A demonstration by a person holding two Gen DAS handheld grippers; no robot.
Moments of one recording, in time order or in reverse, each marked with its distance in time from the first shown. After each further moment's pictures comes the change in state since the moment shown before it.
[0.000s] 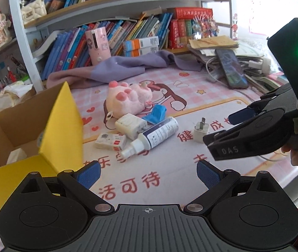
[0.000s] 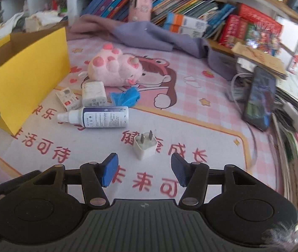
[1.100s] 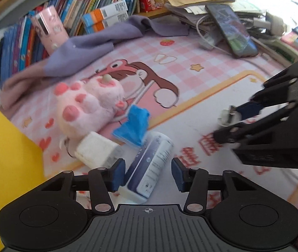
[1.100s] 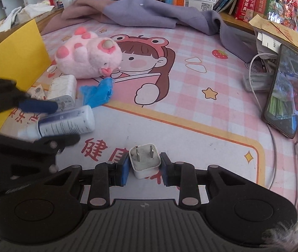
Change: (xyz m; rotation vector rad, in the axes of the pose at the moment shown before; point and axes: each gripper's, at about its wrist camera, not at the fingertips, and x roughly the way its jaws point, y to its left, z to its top) left arm 0.118 -0.028 0.060 0.160 0.215 -0.074; right arm 0.070 -0.070 0.024 0.022 0.109 0.152
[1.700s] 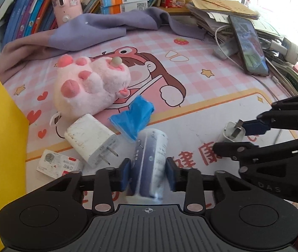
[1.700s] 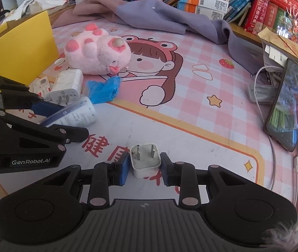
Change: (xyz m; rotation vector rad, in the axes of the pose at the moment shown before) left arm 0.016 0.015 -0.003 -0.193 0.015 -0.055; right arm 0.000 0.006 -0.004 -0.100 -0.029 0.001
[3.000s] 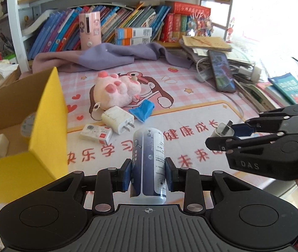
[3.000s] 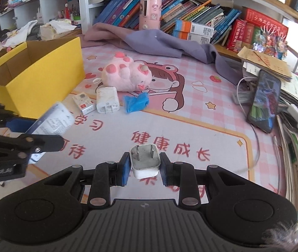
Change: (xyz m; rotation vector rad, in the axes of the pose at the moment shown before) left arm -0.136 0.025 -0.084 -0.044 -0.185 -0.061; right arm -0.095 0.081 -0.034 0.076 -0.127 -0.091
